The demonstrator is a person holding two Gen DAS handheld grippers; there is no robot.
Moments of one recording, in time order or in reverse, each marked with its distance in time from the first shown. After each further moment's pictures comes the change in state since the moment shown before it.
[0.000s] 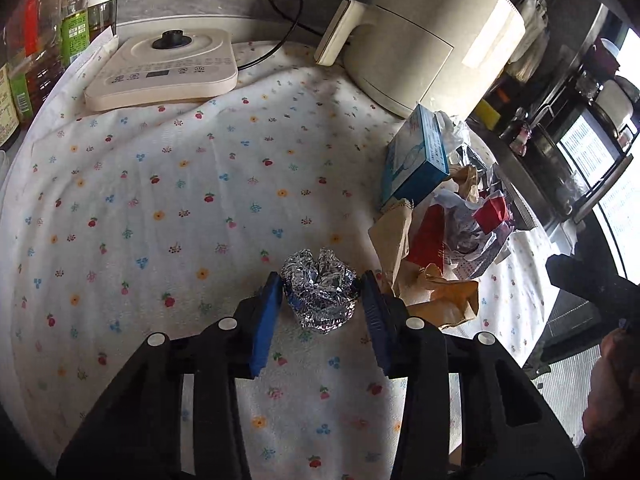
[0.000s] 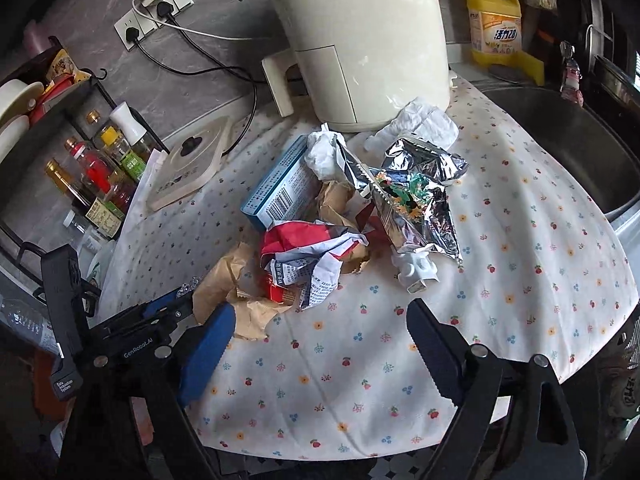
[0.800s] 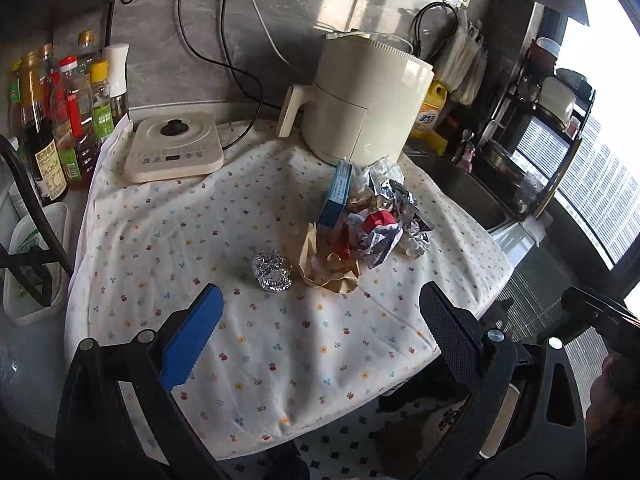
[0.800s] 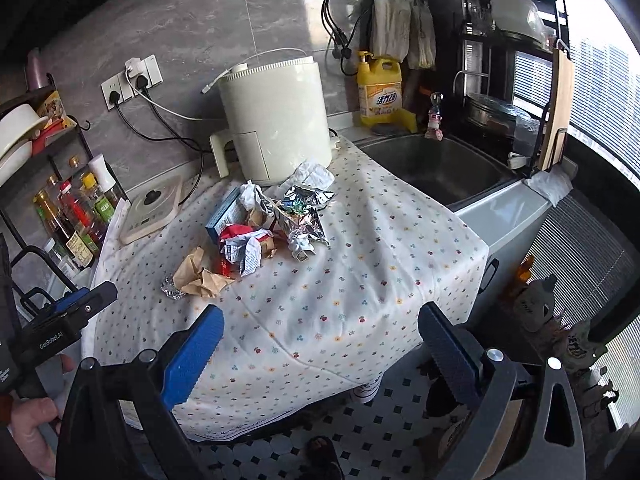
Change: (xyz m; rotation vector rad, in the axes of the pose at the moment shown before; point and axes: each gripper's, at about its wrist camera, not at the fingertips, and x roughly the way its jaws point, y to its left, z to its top) left arm -0.127 -0.047 -0.030 0.102 -0.174 -0.006; right arm -0.167 -0.004 -0.091 0.069 -0.253 -0.265
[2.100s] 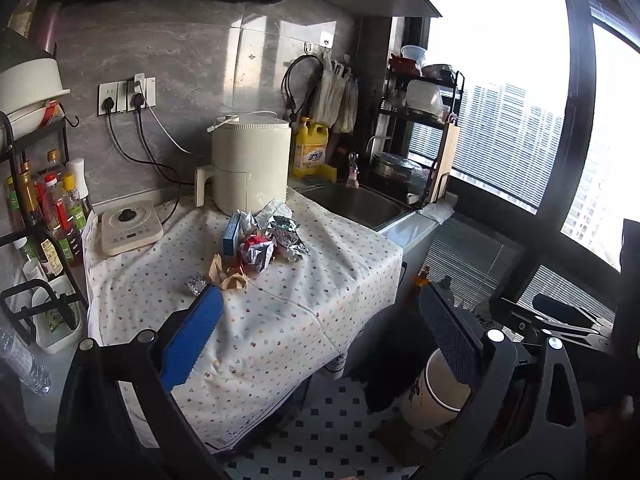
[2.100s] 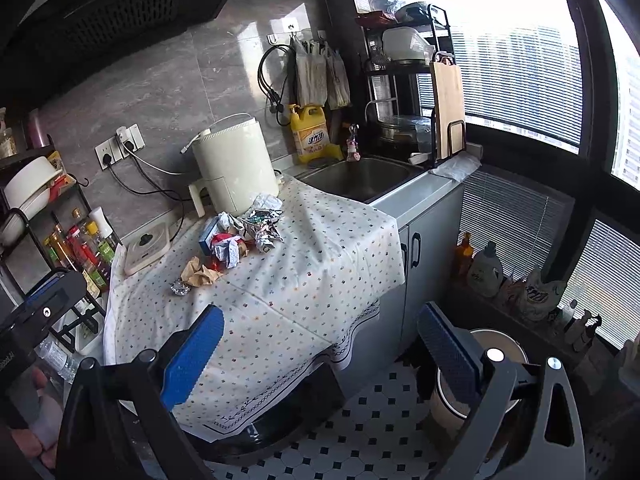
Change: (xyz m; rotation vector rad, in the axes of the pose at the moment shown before) left arm -0.193 -0.109 -0.070 0.306 -0.185 -0.185; right arm -0.198 -0.027 -0.129 0.198 -0.213 -0.151
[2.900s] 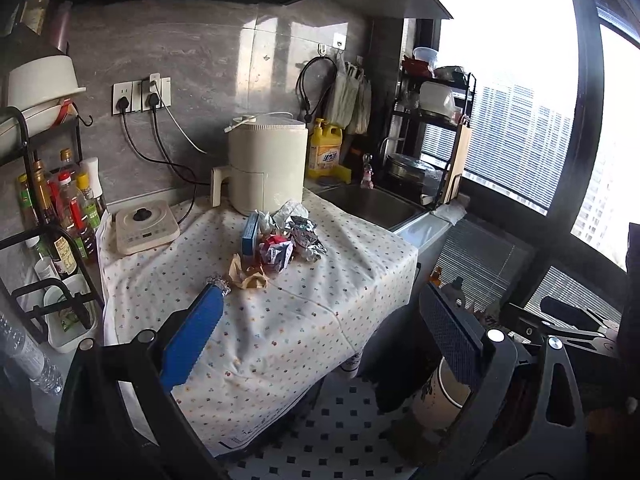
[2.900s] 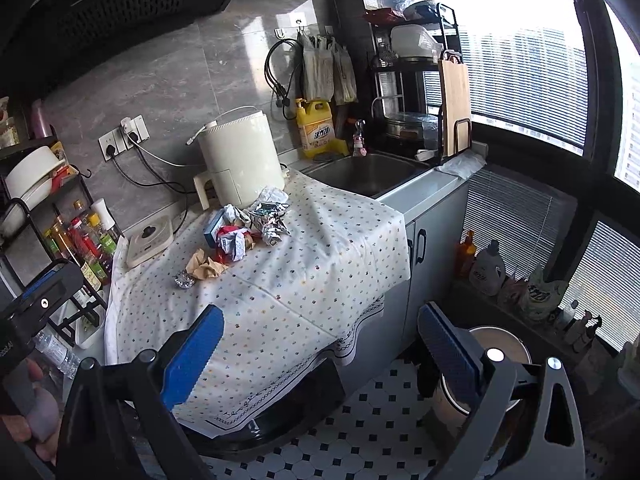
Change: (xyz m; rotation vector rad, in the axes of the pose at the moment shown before) left arm -0.005 0.018 -0.001 -0.011 -0.010 0.044; right arm 0.002 0.013 -0.005 -0.027 0.015 0.008
